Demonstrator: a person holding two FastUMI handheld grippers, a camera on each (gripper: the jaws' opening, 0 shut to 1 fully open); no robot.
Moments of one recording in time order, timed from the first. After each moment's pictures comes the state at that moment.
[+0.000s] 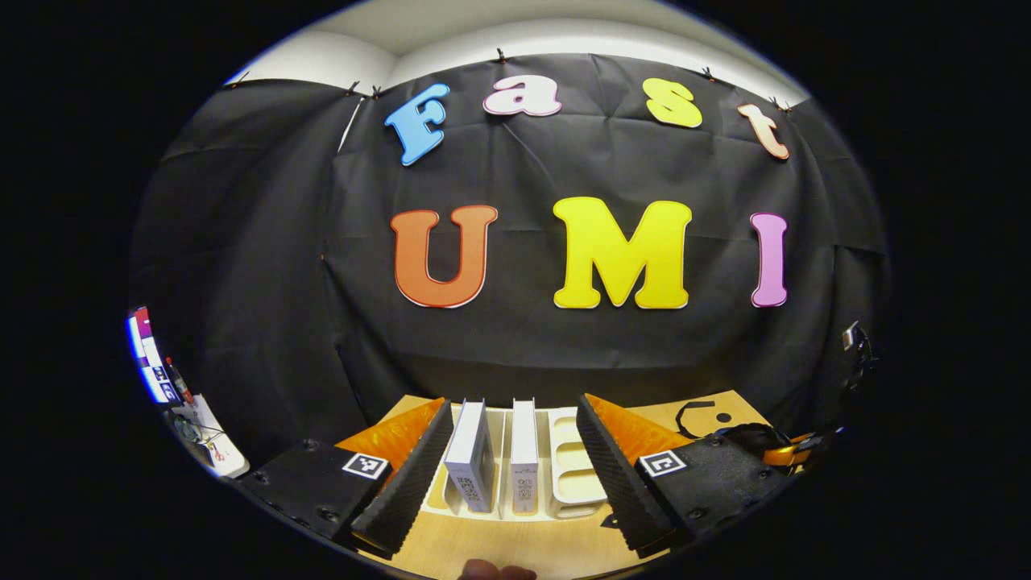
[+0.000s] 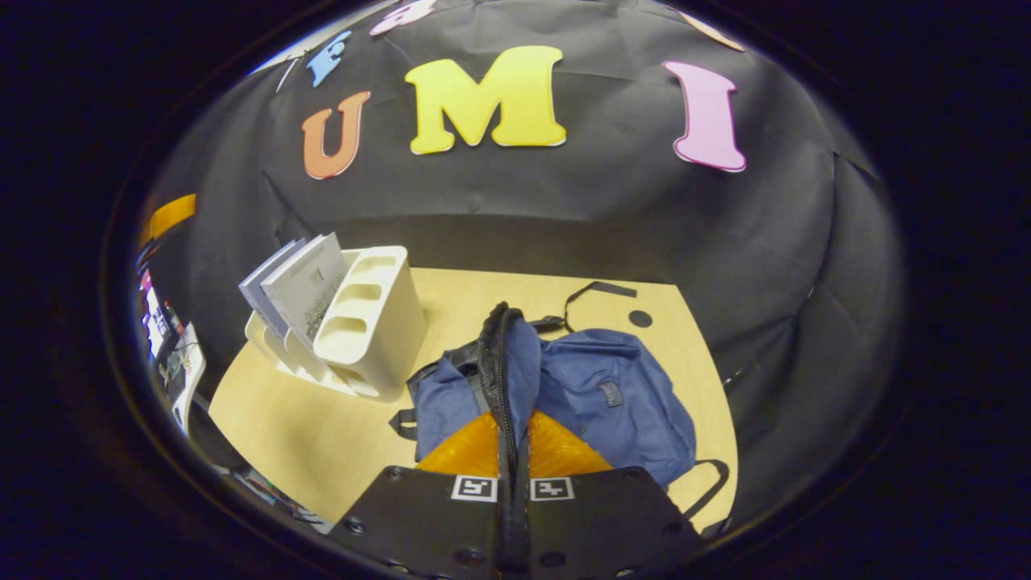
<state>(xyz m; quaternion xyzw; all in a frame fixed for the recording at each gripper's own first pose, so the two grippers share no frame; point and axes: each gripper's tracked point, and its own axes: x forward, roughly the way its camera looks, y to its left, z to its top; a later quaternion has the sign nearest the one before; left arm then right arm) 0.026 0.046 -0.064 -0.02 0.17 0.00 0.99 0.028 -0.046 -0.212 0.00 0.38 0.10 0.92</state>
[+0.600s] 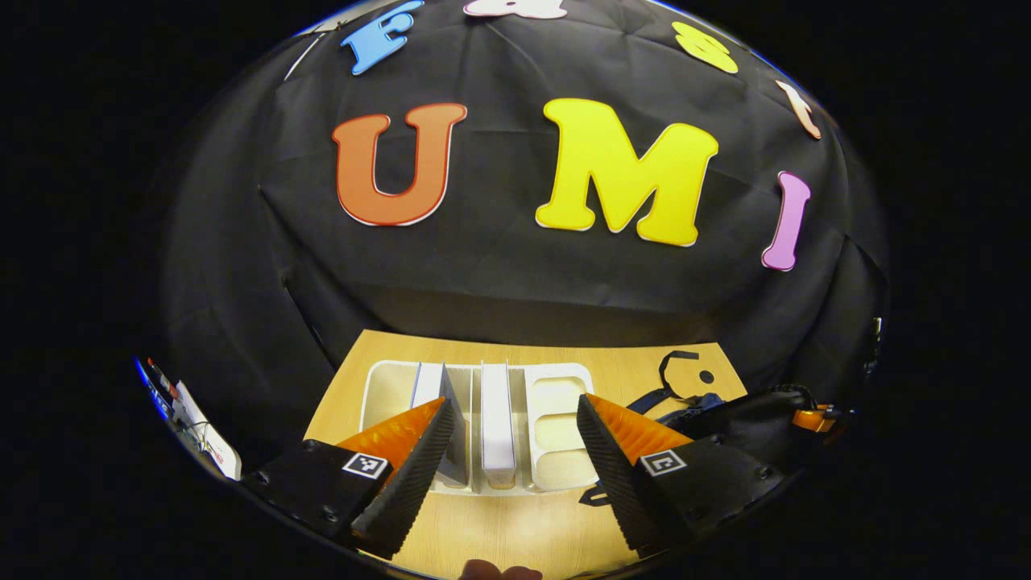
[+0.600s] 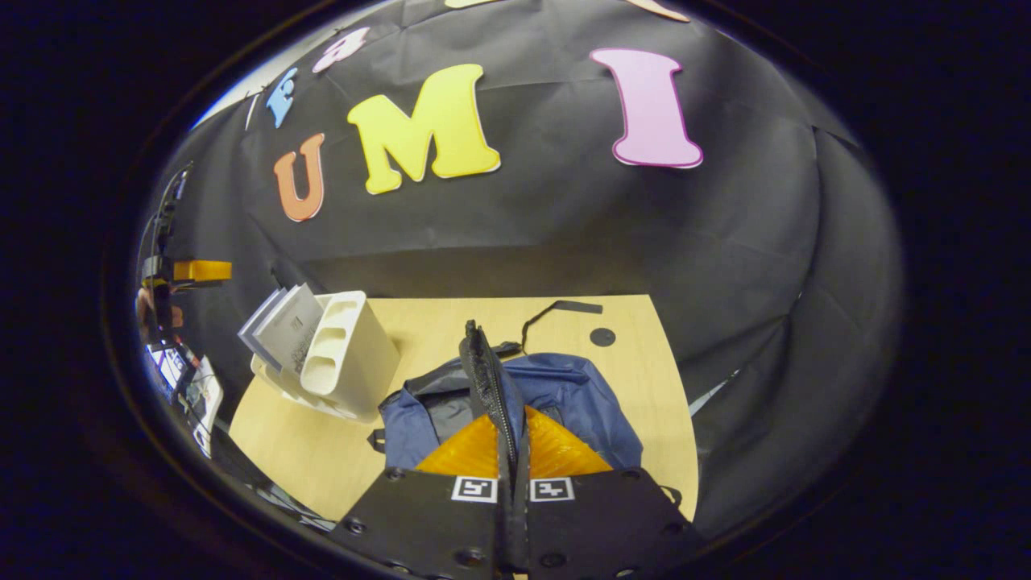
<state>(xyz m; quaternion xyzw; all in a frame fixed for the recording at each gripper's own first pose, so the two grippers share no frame) 0.101 0.032 -0.122 -0.04 0.38 -0.05 0.92 0.071 -0.141 -0.181 0.05 0.38 0.11 0.92</state>
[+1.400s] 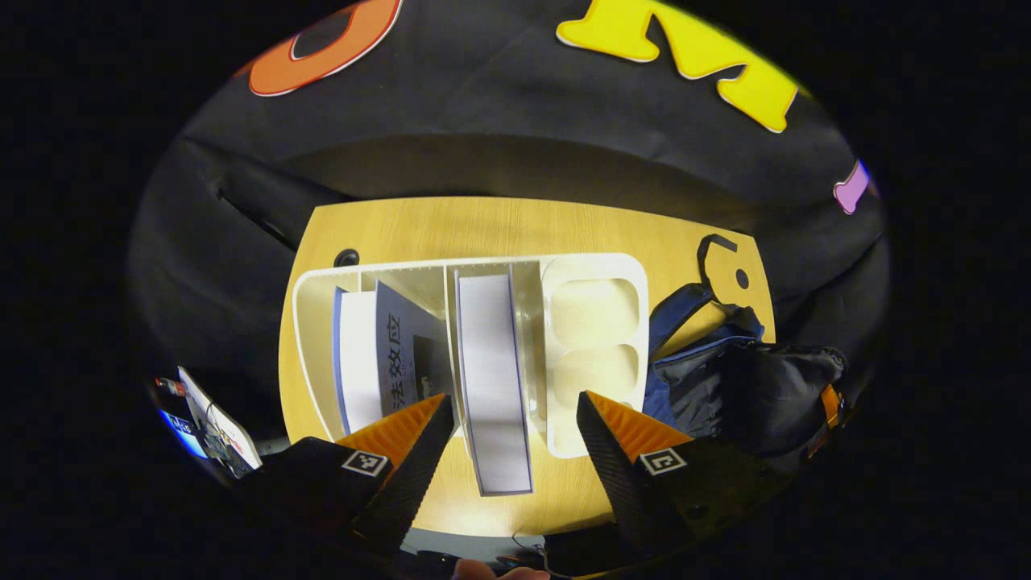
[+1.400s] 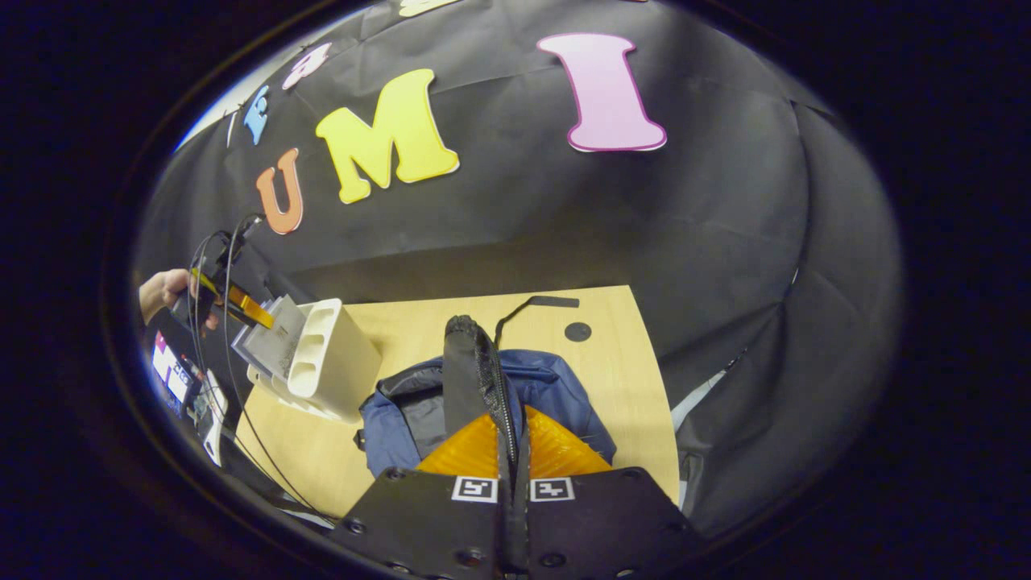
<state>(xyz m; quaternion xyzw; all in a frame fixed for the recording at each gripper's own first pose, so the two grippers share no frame) 0.116 0.026 -0.252 -0.04 0.66 -0.06 0.75 0.081 -0.191 -0.195 0.08 0.38 0.10 0.92</state>
